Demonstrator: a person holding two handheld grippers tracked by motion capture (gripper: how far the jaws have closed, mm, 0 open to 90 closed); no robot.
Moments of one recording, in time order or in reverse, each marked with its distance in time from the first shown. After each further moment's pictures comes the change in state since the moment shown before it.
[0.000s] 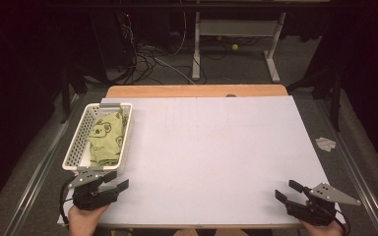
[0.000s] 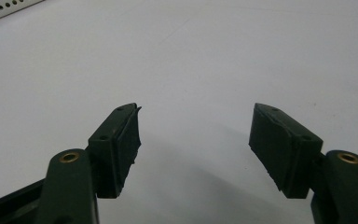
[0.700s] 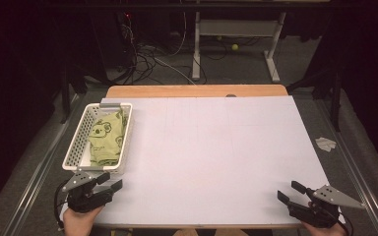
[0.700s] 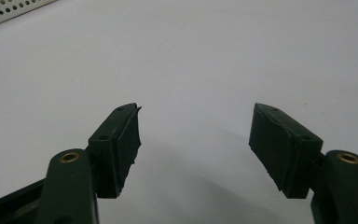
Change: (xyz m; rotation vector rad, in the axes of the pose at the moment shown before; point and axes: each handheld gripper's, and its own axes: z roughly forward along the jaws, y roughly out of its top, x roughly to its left) left arm 0.011 -0.011 -0.007 -0.020 0.063 -0.046; right arm 0.000 -0.002 -0.007 -0.017 -0.013 0.002
